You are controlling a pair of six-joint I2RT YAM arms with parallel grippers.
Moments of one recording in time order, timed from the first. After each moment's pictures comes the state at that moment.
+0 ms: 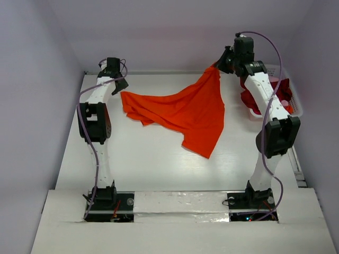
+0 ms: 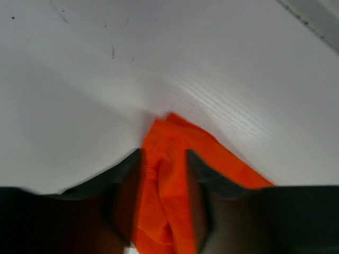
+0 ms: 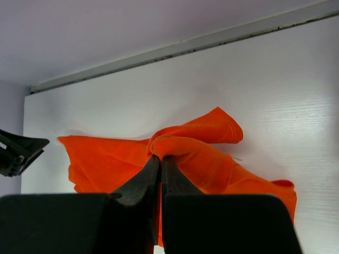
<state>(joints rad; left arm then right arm) -0.05 2.19 1.92 -0.61 -0.23 -0.57 0.19 1.89 1.97 -0.55 -0.08 0.52</state>
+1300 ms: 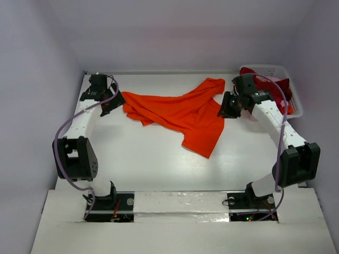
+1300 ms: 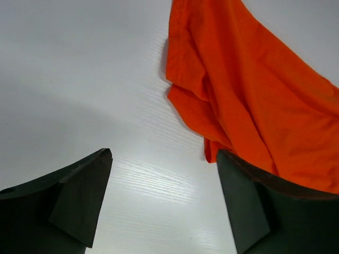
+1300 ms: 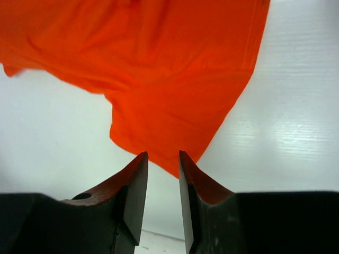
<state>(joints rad) 0.00 1.56 1.29 -0.62 -0.04 -0.51 0.22 1.50 1.38 -0.84 -0.16 0.45</state>
